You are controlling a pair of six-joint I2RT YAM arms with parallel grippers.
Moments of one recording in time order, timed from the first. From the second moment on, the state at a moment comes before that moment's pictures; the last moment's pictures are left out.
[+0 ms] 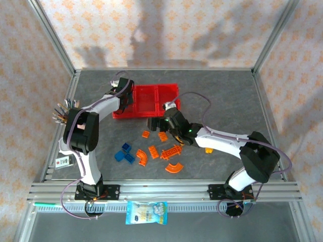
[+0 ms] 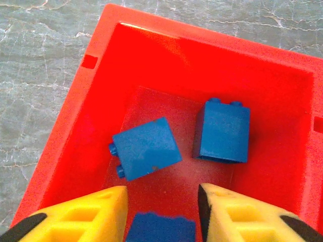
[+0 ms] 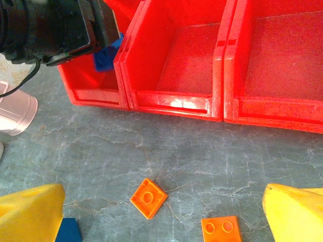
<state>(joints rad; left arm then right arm) -0.21 1.90 1.32 -0.38 -0.37 -0.53 0.87 1.53 0.94 0.00 0.16 0.60</state>
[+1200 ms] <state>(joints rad) -0.36 1.27 0.84 -0.53 -0.25 -0.59 0.94 1.38 0.74 -0.03 0.04 0.56</state>
